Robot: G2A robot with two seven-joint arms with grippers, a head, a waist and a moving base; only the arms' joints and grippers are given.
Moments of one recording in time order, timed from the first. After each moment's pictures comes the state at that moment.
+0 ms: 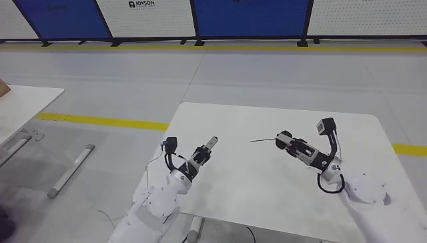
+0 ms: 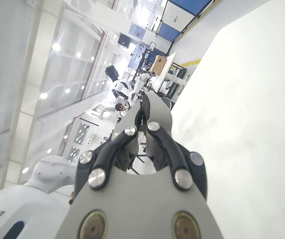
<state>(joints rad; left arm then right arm) 1.67 -1.15 -1.31 -1.84 0.12 0.00 -0.07 -1.10 -1.03 0.95 -1.45 0.41 -0.34 0.57</state>
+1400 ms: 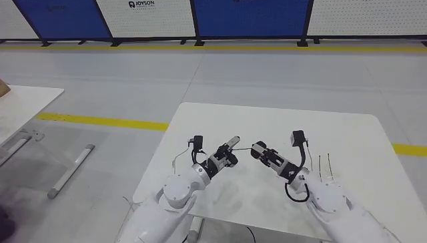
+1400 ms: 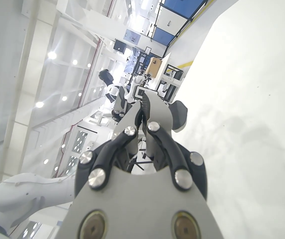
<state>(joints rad) 1.48 -1.20 -1.18 -1.67 -0.28 0.01 -0.25 -1.09 -1.13 0.78 -1.39 0.33 -0.33 0.38</state>
